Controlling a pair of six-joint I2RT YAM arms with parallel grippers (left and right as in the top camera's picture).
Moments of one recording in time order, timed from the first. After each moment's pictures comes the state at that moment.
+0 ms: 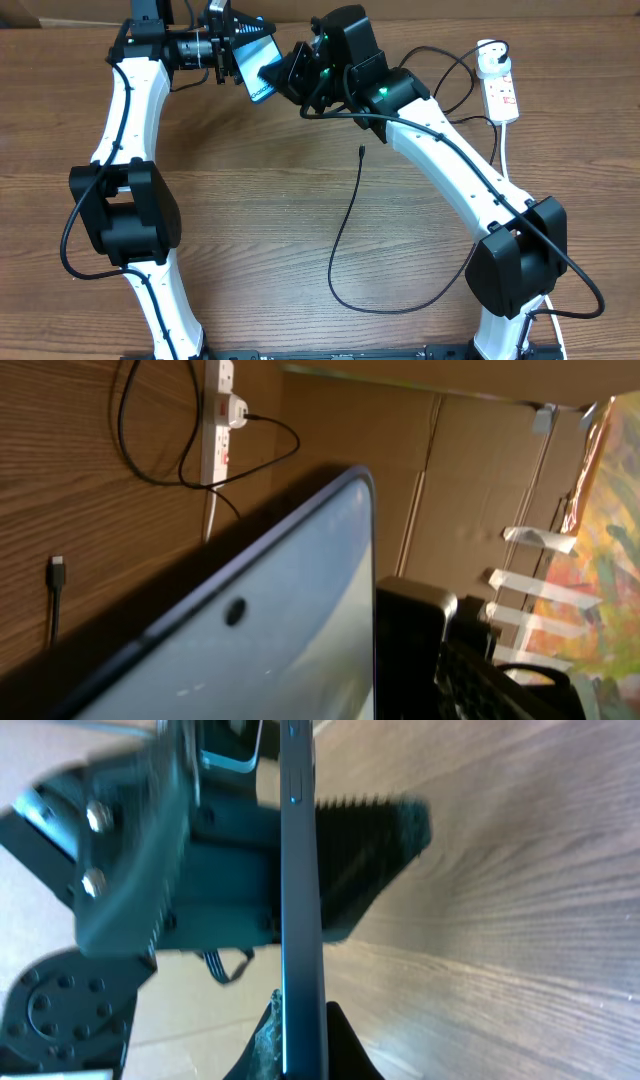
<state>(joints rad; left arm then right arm) 0.05 2.21 2.00 -0.62 1.39 -0.85 0.55 1.97 1.81 -0.41 -0.52 1.11</state>
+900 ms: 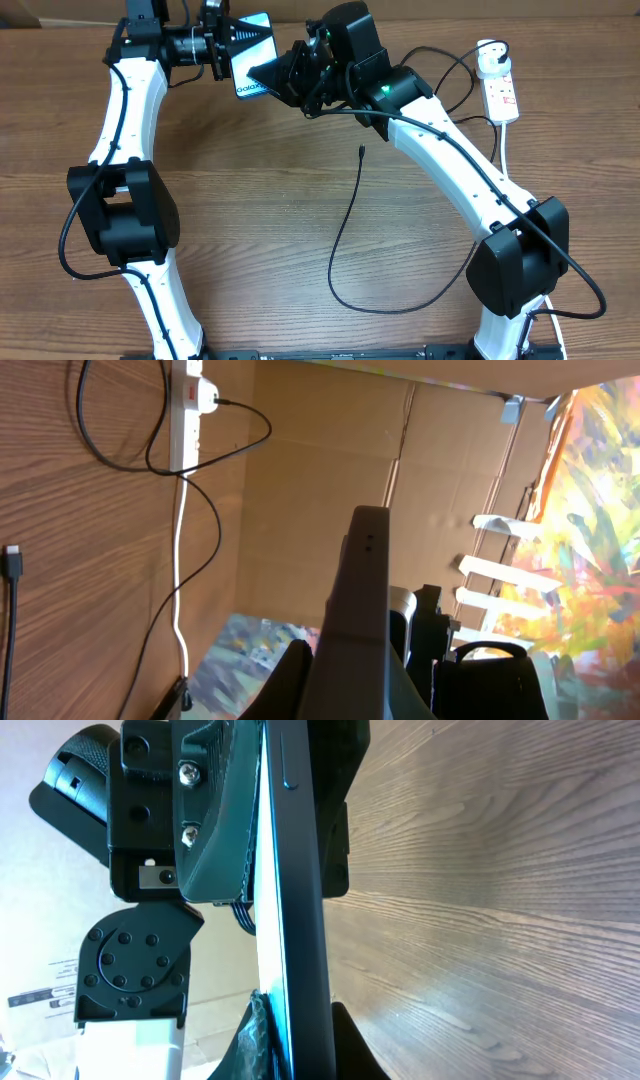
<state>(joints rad) 0.06 2.21 2.00 -0.55 1.46 -0.94 0.54 1.97 1.82 -0.40 -0.65 1.20</state>
